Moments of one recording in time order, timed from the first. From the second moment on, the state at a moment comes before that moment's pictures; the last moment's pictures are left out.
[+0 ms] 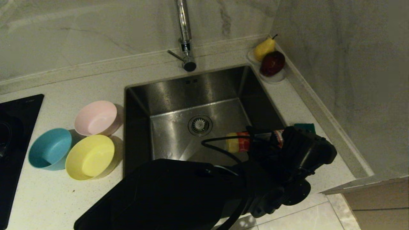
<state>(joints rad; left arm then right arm) -1.09 2.46 -1.94 -0.21 1.21 1.23 0.00 0.00 0.00 0.01 -0.01 0.01</state>
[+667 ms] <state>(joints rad) -1.09 2.46 -1.94 -0.25 1.24 1.24 0.00 0.00 0.00 0.01 -0.01 0.01</state>
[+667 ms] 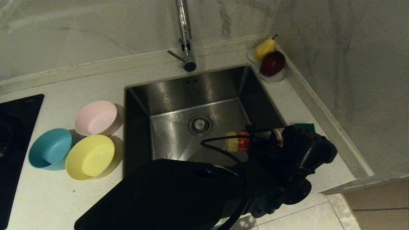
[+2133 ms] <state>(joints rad) -1.10 2.44 -1.92 -0.22 1.25 1.27 0.00 0.00 0.00 0.01 -0.01 0.01</state>
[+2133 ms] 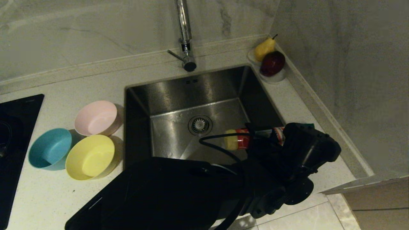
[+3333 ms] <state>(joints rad) -1.10 2.44 -1.93 -0.36 1.25 1.24 0.00 0.00 0.00 0.01 -0.01 0.01</state>
